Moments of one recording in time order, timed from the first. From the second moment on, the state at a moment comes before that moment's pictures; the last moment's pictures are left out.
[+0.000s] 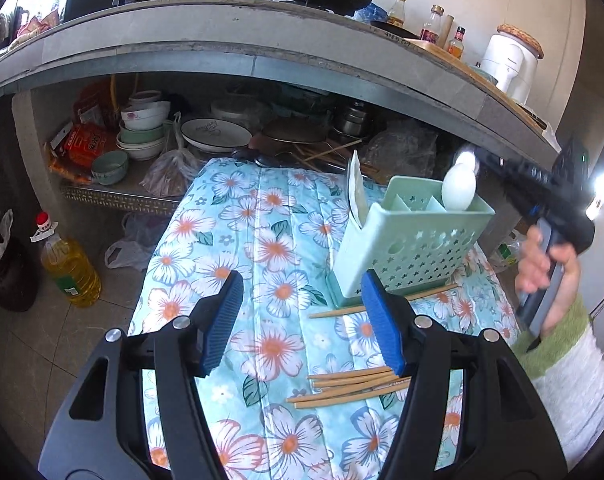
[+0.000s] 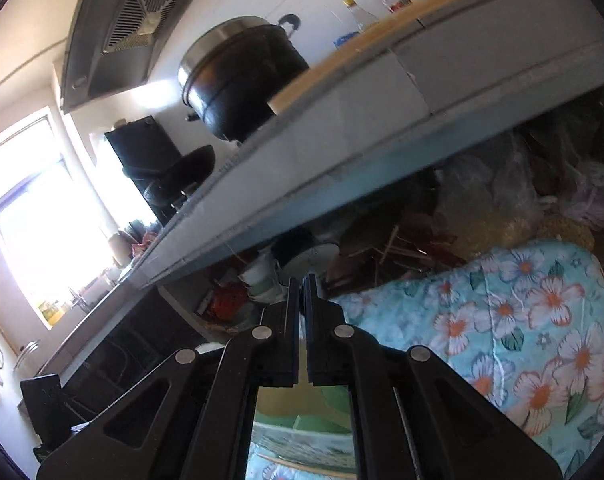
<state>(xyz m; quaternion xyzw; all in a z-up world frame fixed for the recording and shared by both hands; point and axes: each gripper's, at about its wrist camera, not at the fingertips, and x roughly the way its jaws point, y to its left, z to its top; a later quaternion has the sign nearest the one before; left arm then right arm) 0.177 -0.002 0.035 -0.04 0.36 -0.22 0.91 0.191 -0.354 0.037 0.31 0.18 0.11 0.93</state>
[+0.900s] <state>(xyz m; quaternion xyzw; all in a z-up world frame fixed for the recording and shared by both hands) 0.090 -0.069 -0.032 0.08 0.41 -0.23 0.88 -0.025 -0.286 -0.028 0.24 0.36 -0.12 0.89</state>
